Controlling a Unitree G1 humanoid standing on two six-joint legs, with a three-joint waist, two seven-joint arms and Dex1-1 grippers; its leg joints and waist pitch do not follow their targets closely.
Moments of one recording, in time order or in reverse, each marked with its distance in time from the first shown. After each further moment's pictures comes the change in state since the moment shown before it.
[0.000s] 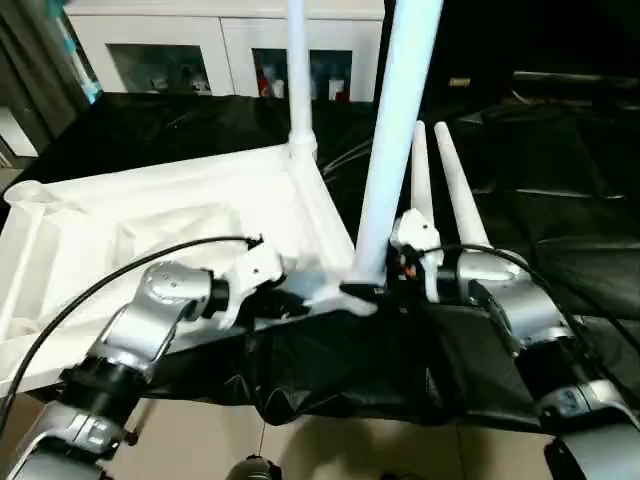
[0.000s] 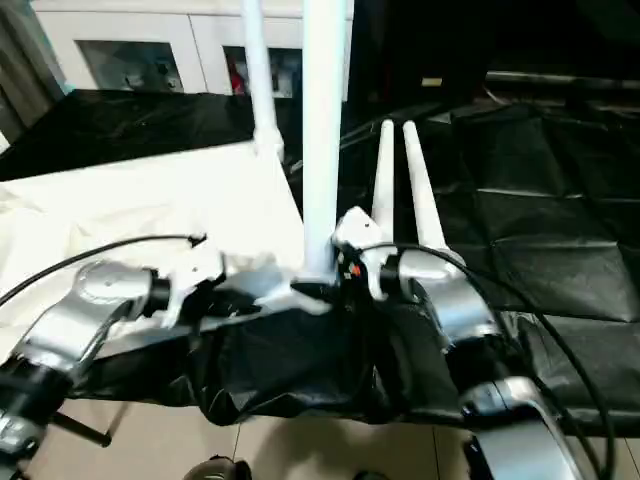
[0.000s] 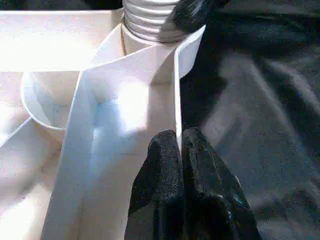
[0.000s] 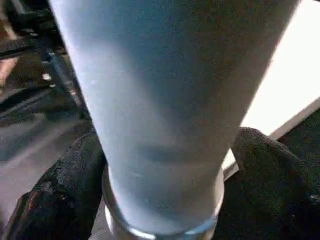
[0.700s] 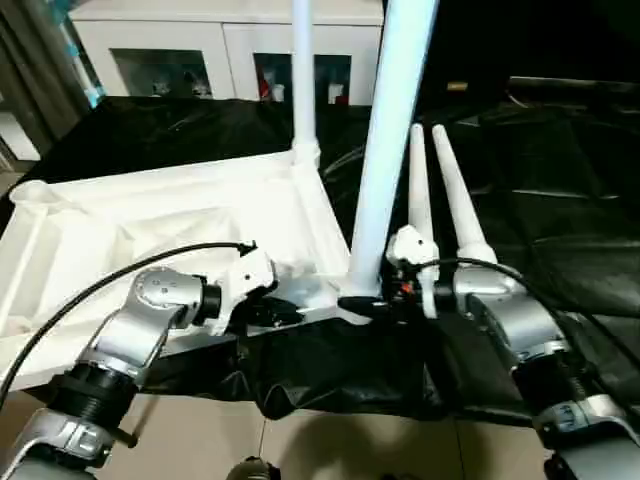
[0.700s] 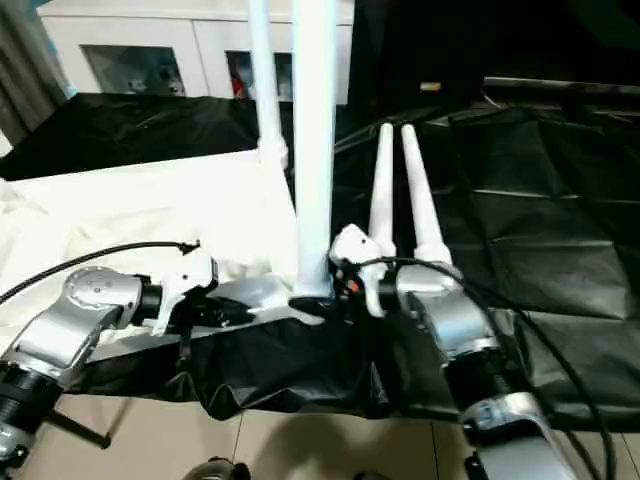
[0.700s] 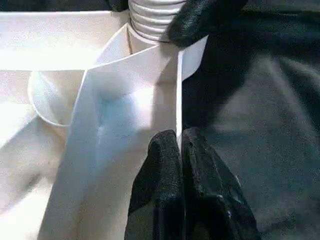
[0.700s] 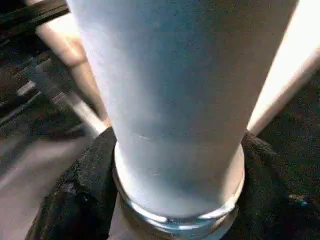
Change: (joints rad) left arm -0.039 -0.074 -0.001 0.083 0.062 -0.009 0.151; right arm 0.036 0.121 -0.067 0.049 -0.009 0.081 -0.256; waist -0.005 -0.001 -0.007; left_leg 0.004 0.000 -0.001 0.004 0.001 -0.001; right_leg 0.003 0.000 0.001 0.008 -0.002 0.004
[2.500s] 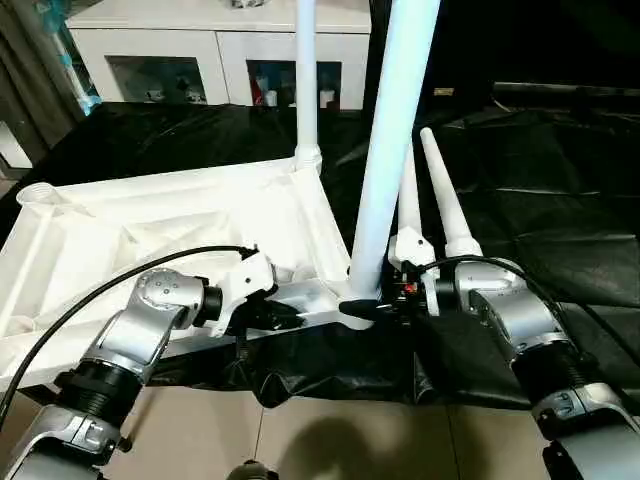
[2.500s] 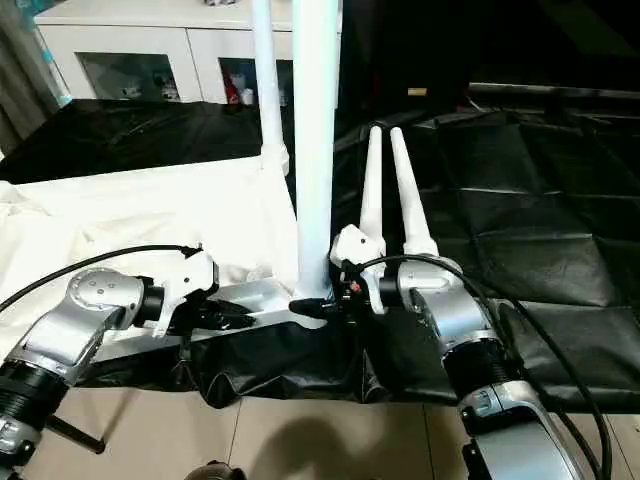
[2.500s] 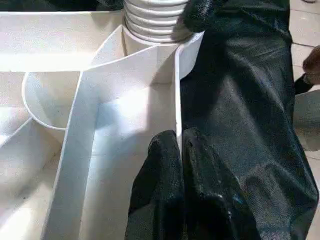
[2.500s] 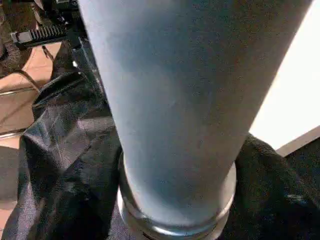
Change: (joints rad) left arm 0.038 0.066 0.005 -0.014 -0.042 -0.056 -0.187; right arm -0.039 -0.108 0.081 0.026 -0.010 -0.141 0.331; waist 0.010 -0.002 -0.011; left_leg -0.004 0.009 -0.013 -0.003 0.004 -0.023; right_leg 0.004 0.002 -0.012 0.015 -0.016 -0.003
